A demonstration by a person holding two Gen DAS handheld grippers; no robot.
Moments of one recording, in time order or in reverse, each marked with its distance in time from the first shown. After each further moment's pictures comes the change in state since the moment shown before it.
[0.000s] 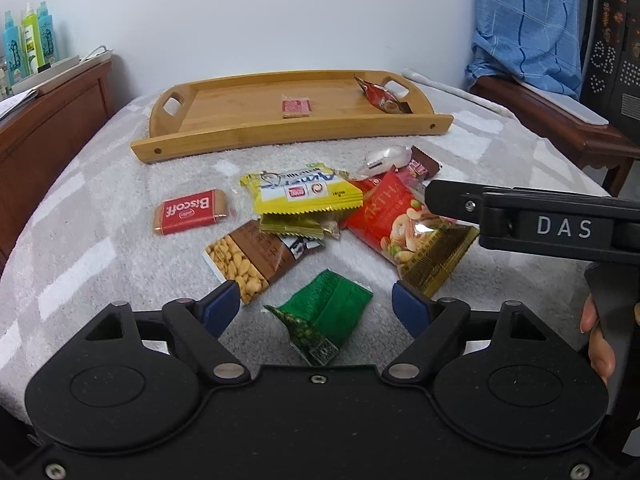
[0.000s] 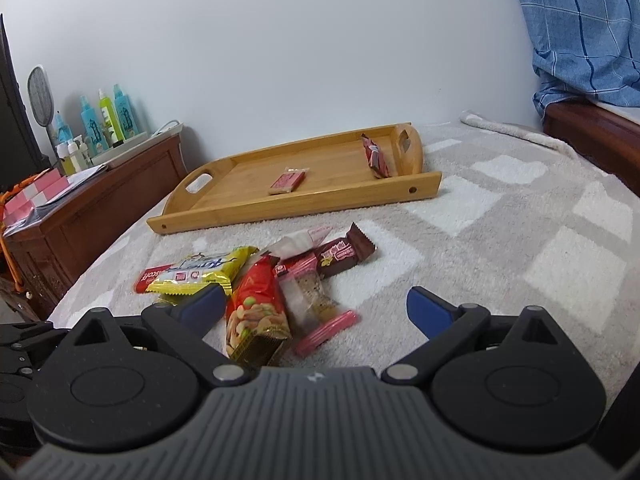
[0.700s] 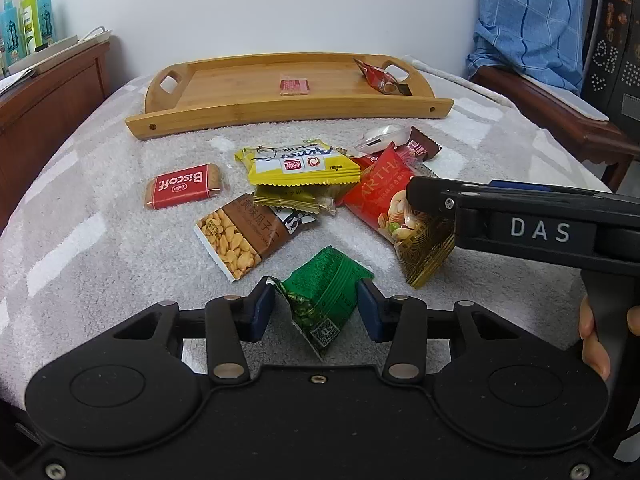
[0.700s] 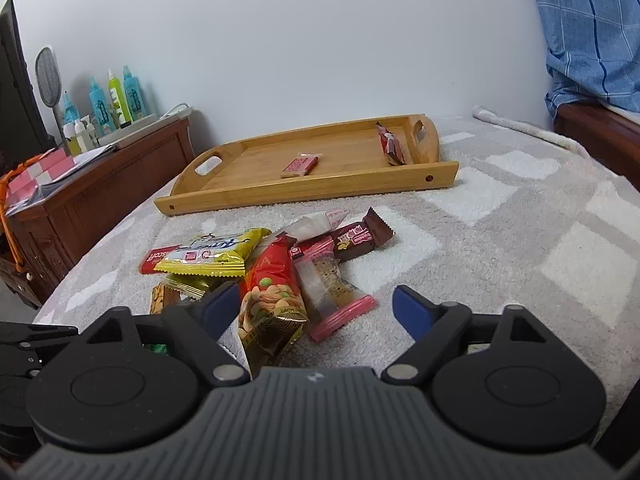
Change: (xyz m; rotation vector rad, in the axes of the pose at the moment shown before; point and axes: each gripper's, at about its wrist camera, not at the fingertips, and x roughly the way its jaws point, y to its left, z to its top) left arm 0.006 0.001 -0.008 -0.020 0.039 -0.011; right arm 0.006 0.011 -0.005 -0.036 0.031 0.014
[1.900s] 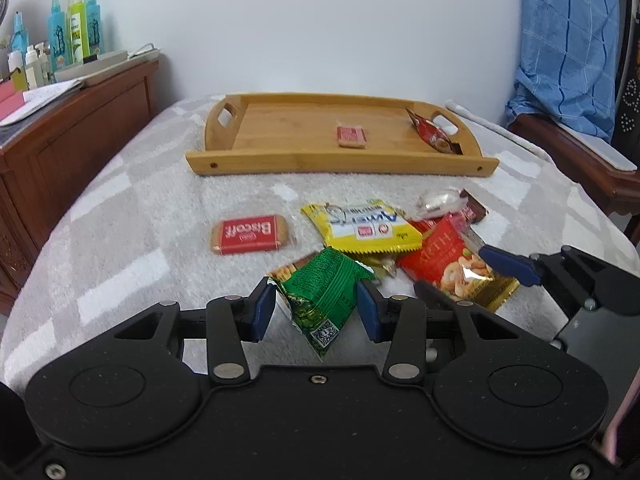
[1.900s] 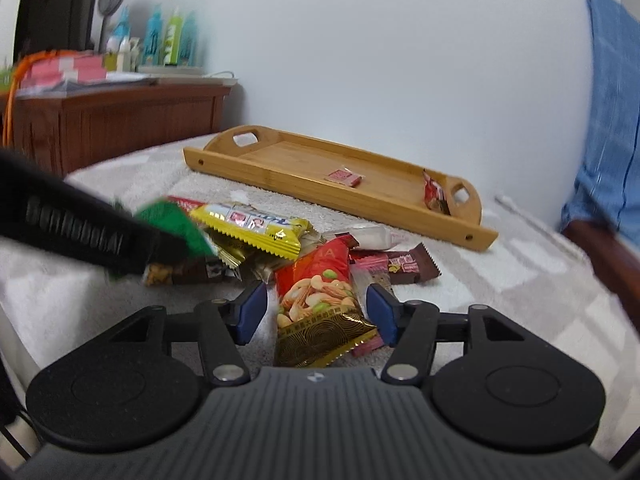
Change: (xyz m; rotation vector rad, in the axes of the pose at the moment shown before) left arm -0.018 0.032 0.026 -0.089 -0.091 0.089; right arm 0.016 0.068 -0.031 -0.426 -0.082 -0.112
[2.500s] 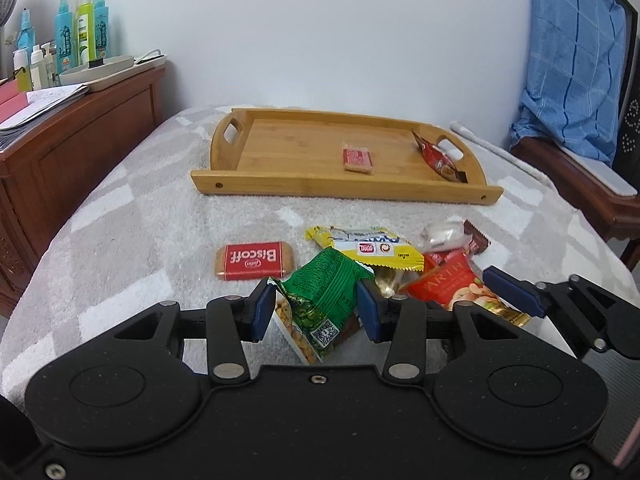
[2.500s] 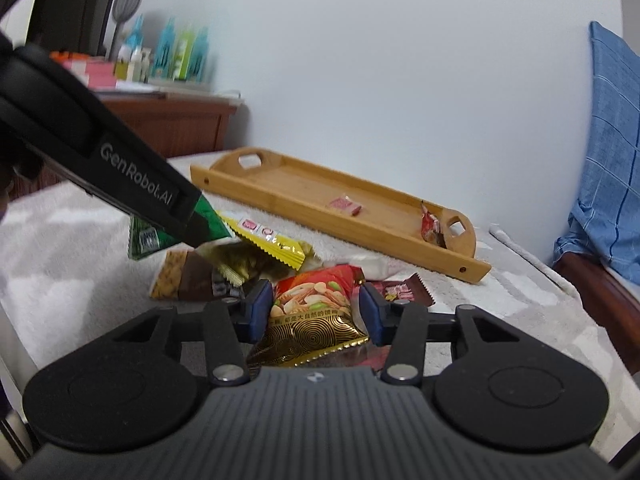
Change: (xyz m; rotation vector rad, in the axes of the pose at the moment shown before) left arm 0.000 0.007 0.014 -0.048 -0.035 -0.010; right arm -0.018 0.005 0.005 -0.020 -0.086 -0.004
